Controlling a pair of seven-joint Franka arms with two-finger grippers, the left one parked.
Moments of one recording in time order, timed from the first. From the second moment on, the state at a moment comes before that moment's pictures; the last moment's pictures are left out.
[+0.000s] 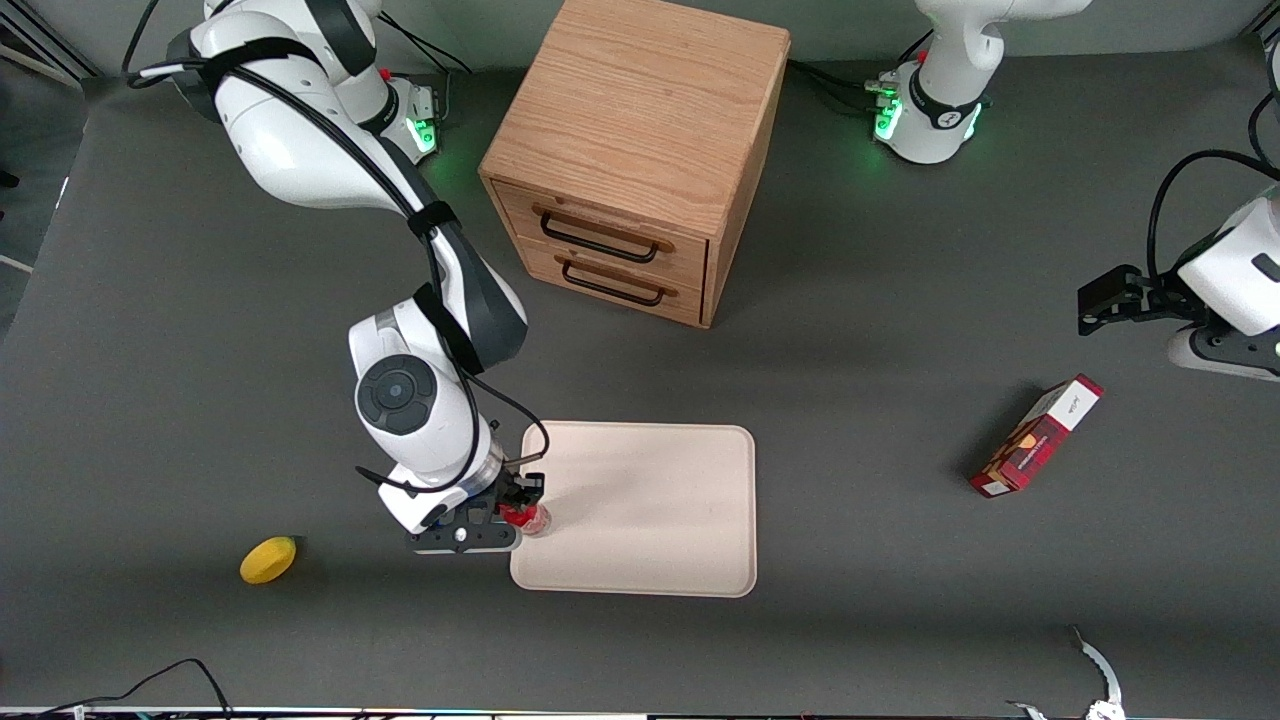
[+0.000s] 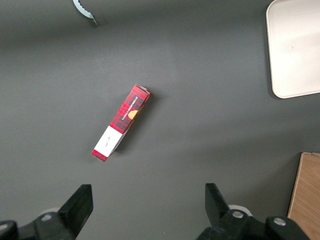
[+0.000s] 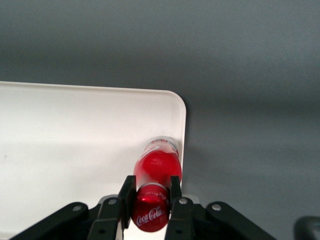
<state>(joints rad) 0.40 0.83 0.05 -1.11 -0.09 2.09 0.47</state>
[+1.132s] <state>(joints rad) 0.46 0.84 -0.02 -1.07 -0.10 2.11 0.50</state>
